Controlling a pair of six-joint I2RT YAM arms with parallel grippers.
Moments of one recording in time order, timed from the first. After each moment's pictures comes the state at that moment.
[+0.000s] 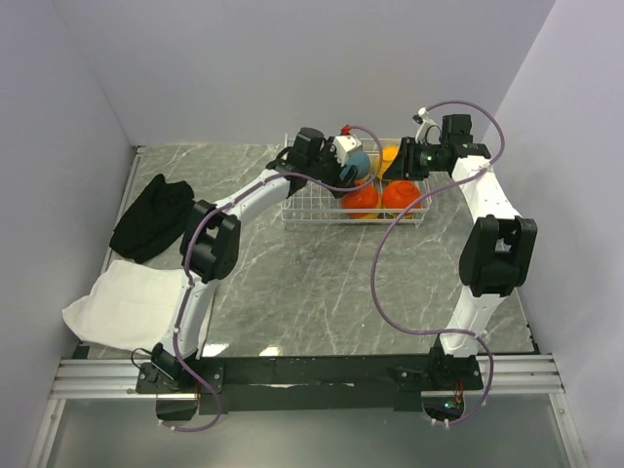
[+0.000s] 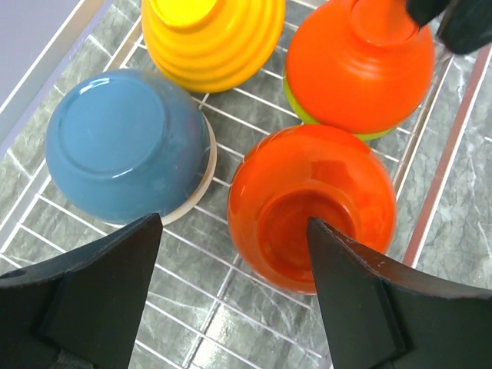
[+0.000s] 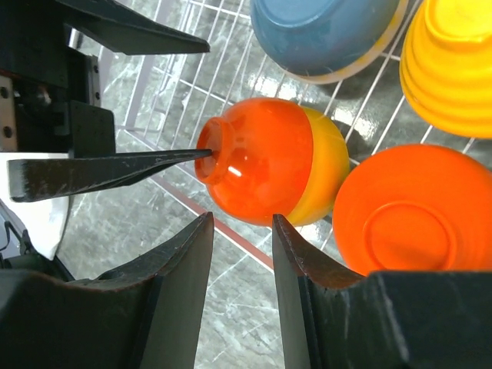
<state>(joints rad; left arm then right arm) -0.58 2.30 2.00 -0.16 0.45 0.26 -0.04 1.88 1.69 -0.65 -0.74 0.03</state>
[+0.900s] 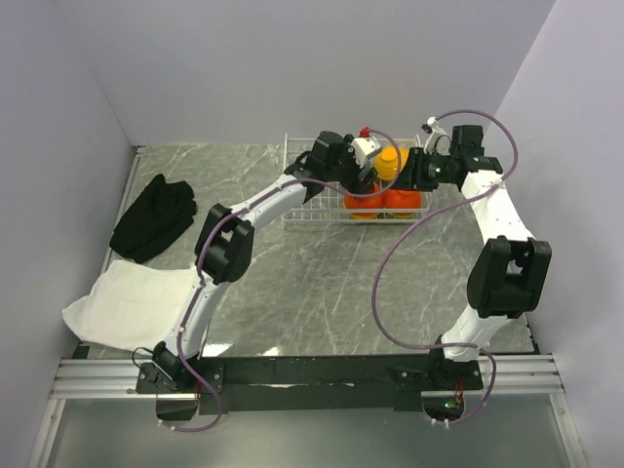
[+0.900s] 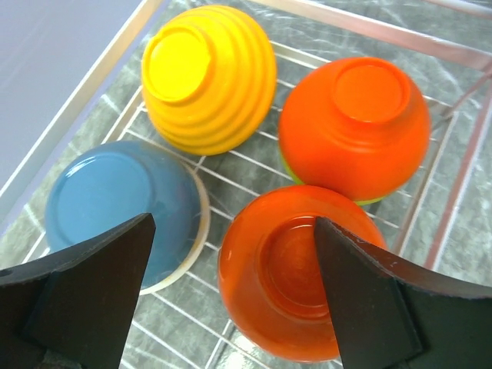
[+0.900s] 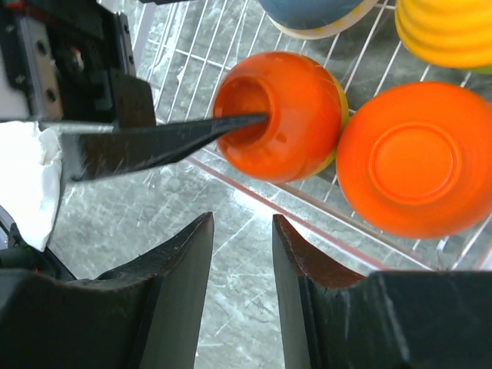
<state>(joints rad) -0.66 2.39 2.12 -0.09 0.33 0.27 -0.07 1.71 1.51 -0.65 -0.70 0.01</state>
